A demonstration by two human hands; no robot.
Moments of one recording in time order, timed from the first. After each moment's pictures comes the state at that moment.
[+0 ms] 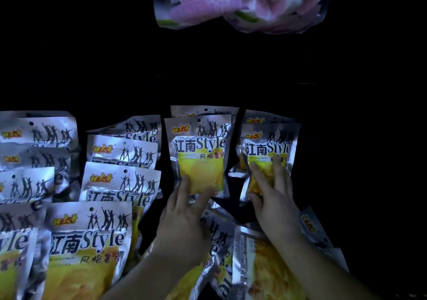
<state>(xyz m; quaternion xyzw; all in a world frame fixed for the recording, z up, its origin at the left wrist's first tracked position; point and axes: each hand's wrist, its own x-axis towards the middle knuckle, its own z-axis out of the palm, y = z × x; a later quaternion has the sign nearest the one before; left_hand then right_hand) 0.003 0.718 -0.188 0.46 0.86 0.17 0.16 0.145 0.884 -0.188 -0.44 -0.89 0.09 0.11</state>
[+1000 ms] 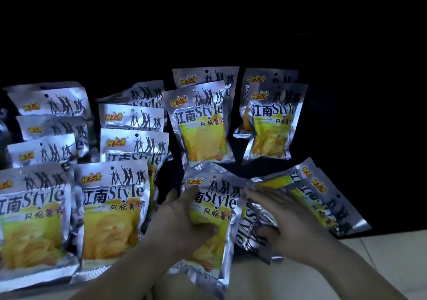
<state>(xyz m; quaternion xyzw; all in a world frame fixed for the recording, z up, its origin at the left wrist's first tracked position) 0.023 0.641 -0.172 0.39 0.85 0.17 0.31 0.238 0.809 -0.172 -0.27 -0.93 0.22 -0.09</state>
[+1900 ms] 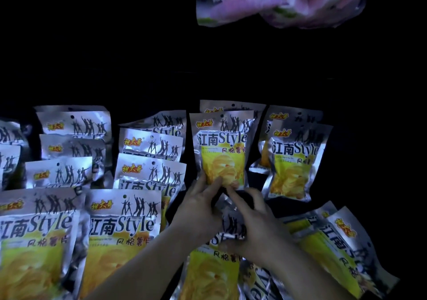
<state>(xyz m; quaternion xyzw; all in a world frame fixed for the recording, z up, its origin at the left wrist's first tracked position) -0.027 0.715 -0.193 0.42 0.82 0.29 0.28 0.123 0.812 -0.164 -0.28 -0.92 0.25 -0.12</state>
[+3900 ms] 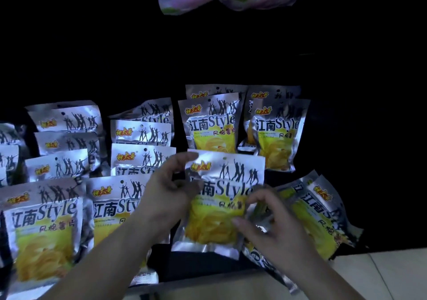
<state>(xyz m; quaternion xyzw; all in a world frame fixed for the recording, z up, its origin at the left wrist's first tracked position) -0.009 0.669 -0.112 0.23 0.71 0.58 0.34 0.199 0.769 -0.132 -0.35 -0.80 0.46 0.16</state>
